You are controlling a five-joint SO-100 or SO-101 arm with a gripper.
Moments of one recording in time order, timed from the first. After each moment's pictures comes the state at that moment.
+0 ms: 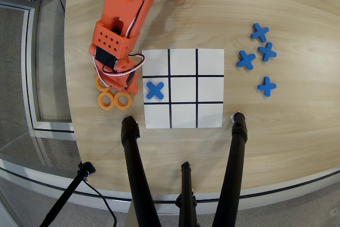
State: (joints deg) arm 32.7 82.5 110.2 34.7 -91.6
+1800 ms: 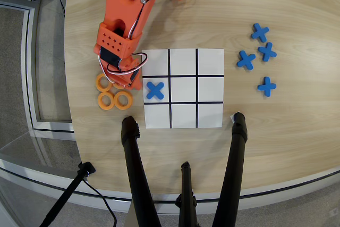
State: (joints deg) arm 32.4 80.3 113.9 34.4 -91.9
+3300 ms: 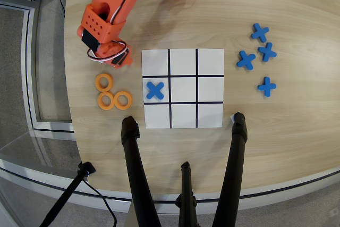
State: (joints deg) arm 43.9 84.2 114.8 51.6 -99.8
